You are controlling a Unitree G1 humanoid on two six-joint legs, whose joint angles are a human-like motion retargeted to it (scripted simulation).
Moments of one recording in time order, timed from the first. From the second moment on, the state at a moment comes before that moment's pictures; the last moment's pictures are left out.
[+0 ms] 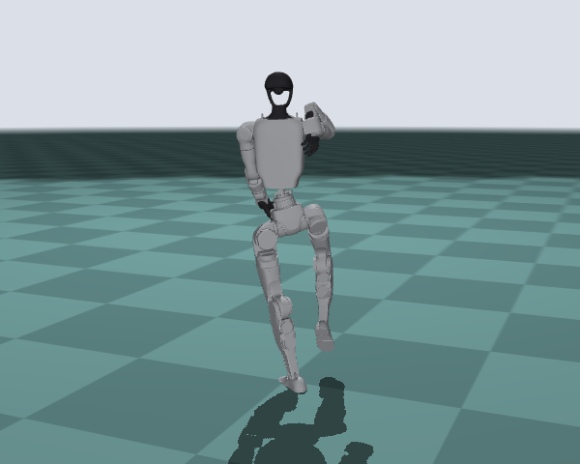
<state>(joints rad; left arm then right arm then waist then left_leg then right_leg) -0.31 -0.05 0.04 1.05 -0.10 -0.02 -0.22 -1.37 -0.46 0.12 -1.05 -0.14 -1.57 0.02 -0.37 0.23 0.05 0.02 0.13 0.22 0.09 -0.13 0.03 -0.66 -0.19 -0.40 1.38 0.13 -0.01</state>
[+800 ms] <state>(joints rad) 0.12 0.10 0.34 1.58 0.01 0.01 -0.16 -2.34 -0.29 -0.40 -1.05 -0.01 -1.61 0.10 -0.03 0.11 -0.17 -0.28 0.14 0.35 0.52 -0.24 -0.03 -0.12 0.06 -0.40 0.19 -0.01 -0.04</state>
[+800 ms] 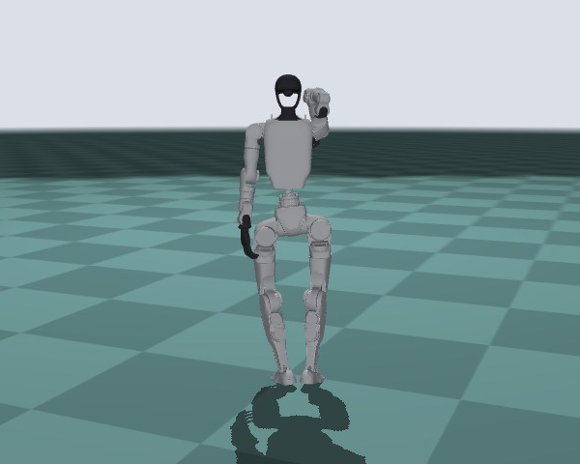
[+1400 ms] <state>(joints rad) -0.03 -0.04 0.15 1.46 0.08 -0.02 -0.20 -1.62 -0.27 -0.03 -1.05 -0.01 -1.60 0.10 -0.16 0.11 -0.23 -0.10 -0.03 0.43 0.22 -0.06 0.04 -0.15 -0.11 -0.43 0.38 -0.14 0.00</state>
